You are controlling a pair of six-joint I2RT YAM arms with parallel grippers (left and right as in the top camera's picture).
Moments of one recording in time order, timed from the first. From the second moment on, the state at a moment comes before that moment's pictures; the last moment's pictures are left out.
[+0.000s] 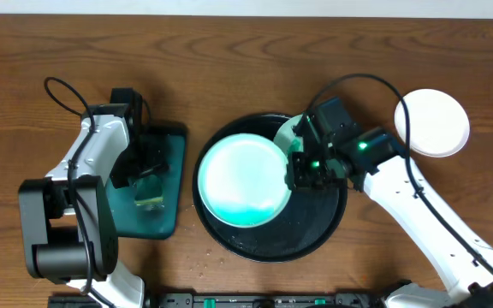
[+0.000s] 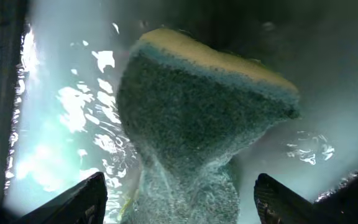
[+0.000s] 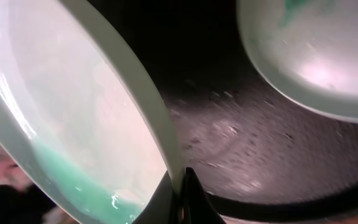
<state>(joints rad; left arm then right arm) 0.04 1.80 1.14 -0.98 -0.03 -0.38 0.50 1.46 1.19 -0.97 -0.40 0.49</state>
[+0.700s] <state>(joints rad) 0.04 1.80 1.14 -1.00 -0.01 -0.38 0.06 1.25 1.30 -1.36 -0.36 0.77</state>
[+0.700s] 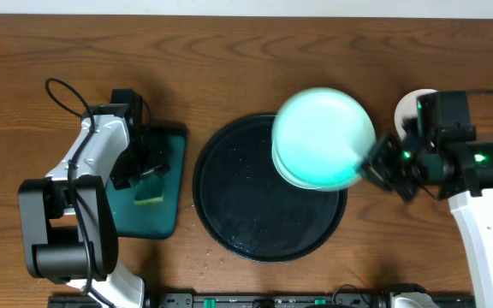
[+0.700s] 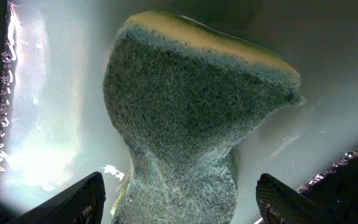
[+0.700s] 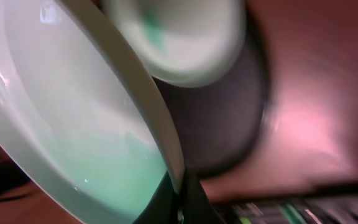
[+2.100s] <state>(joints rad) 0.30 1.58 1.32 -1.13 0.05 -0.40 0.40 1.66 1.31 -0.94 -0.34 0.47</state>
